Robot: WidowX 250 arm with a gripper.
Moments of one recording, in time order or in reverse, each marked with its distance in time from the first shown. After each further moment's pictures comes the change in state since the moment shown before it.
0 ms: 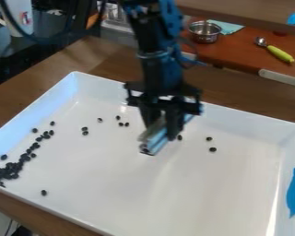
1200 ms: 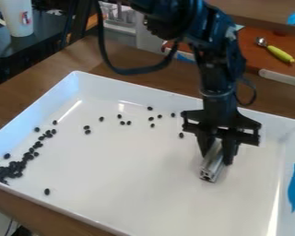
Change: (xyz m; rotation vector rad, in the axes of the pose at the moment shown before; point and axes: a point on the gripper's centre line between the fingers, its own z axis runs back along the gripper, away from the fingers) arm 0.045 -0.030 -0.060 0.065 -0.067 0.020
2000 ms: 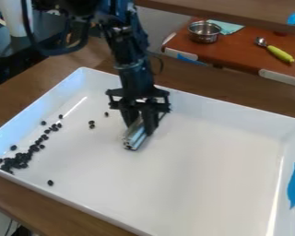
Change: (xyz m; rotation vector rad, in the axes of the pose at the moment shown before) arm -0.006 0.124 0.020 -0.006 0.073 0.112
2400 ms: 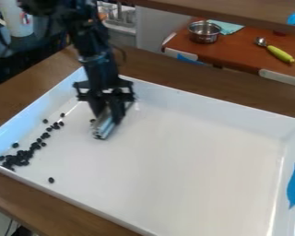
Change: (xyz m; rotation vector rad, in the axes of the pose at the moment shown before) arm 0.001 0.055 0.010 0.011 -0.031 0.081
